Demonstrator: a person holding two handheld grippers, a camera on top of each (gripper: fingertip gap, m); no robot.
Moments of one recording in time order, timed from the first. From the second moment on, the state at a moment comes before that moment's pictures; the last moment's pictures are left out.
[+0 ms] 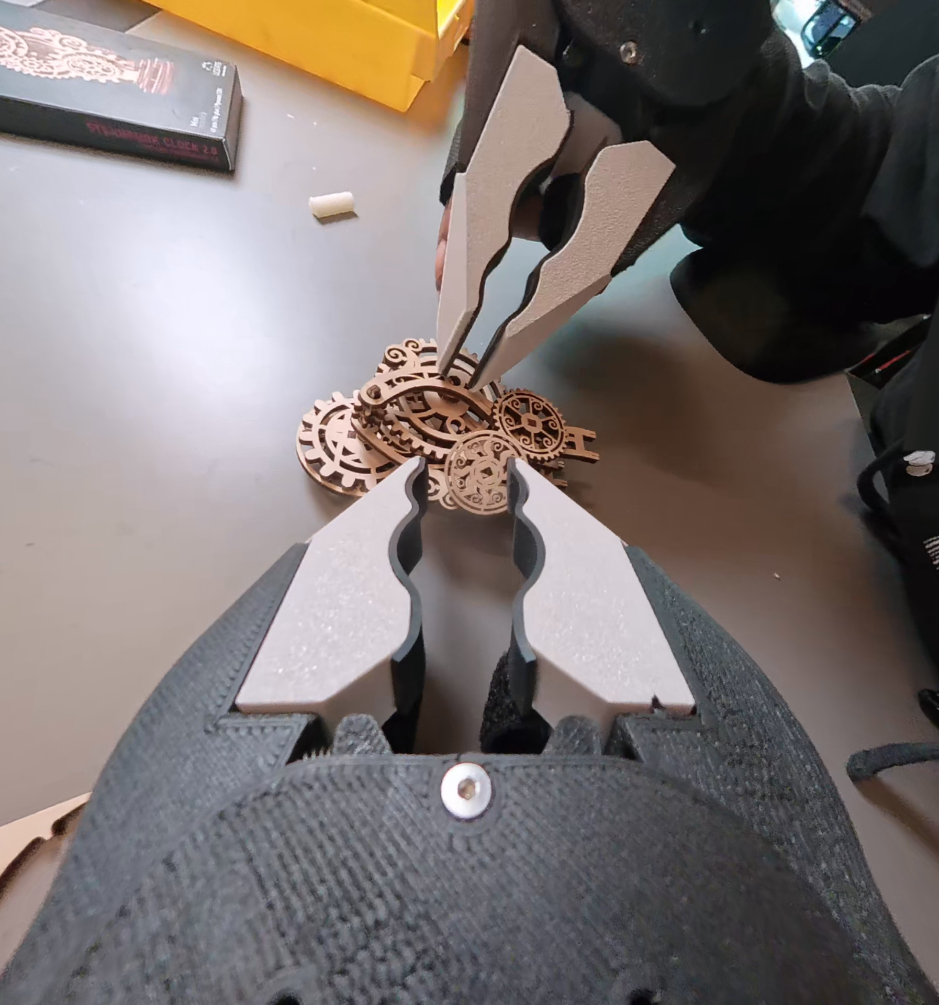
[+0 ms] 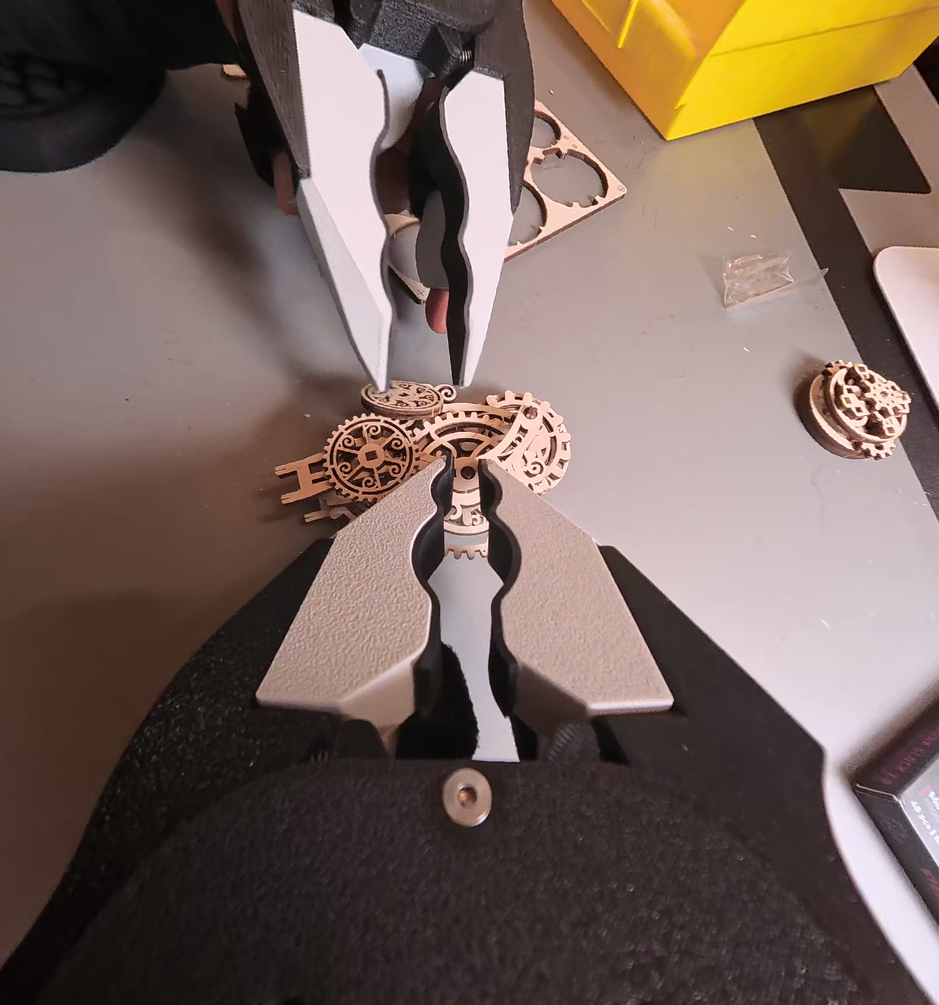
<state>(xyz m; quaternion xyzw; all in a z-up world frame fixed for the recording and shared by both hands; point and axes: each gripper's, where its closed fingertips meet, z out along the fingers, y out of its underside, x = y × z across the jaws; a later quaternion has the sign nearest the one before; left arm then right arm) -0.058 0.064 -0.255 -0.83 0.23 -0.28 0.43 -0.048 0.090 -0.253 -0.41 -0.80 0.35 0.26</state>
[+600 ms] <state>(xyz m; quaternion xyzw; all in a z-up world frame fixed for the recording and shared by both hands) -0.049 0.063 -0.263 -0.81 0.32 -0.19 0.45 -0.049 0.090 -0.253 -0.41 -0.79 0.36 0.26</state>
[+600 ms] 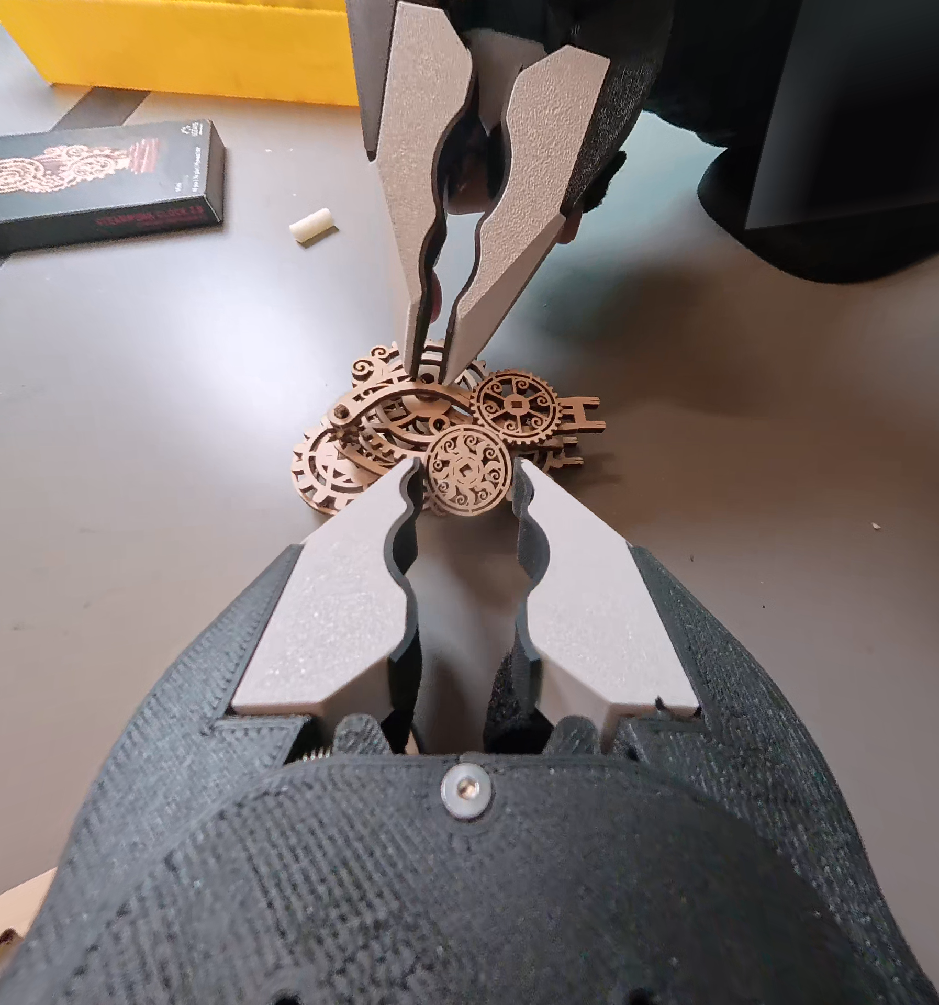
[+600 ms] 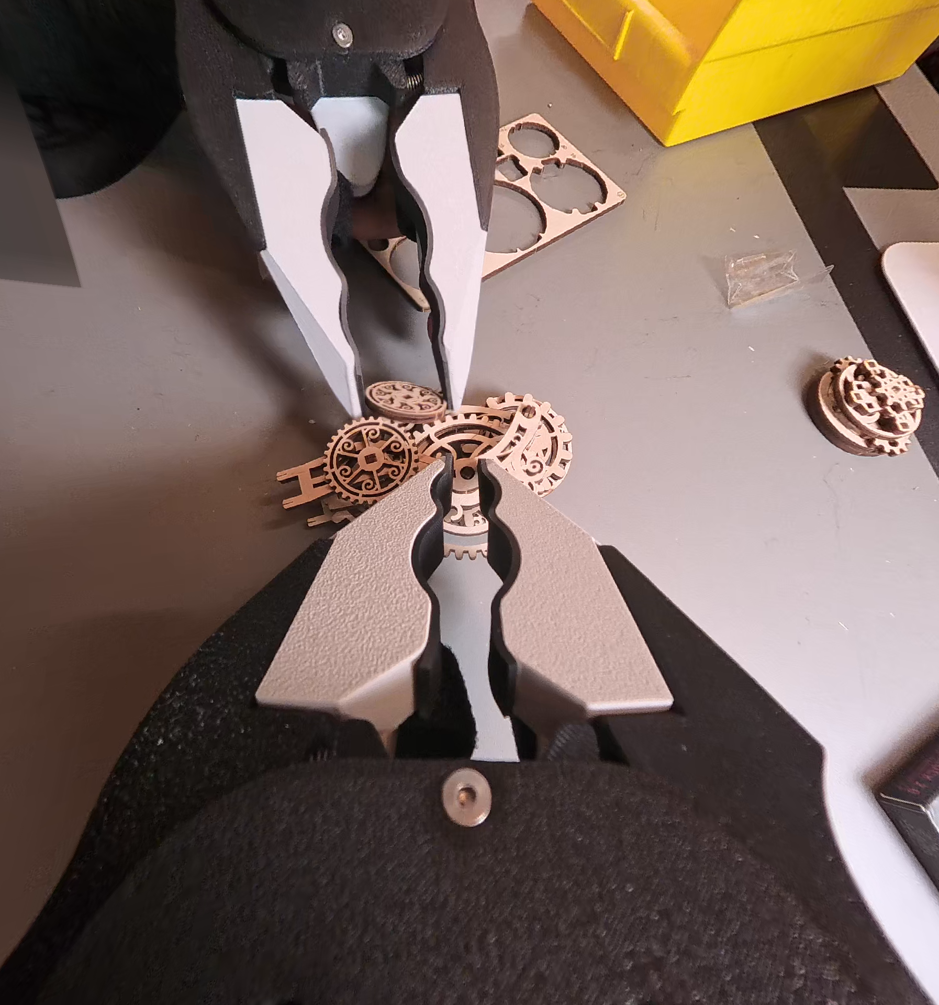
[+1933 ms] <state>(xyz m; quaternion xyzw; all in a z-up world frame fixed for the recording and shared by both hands) -0.100 0.086 -0.253 -0.83 0.21 -0.15 0.49 -0.026 0.069 -0.253 -0.59 -0.70 0.26 0.29</state>
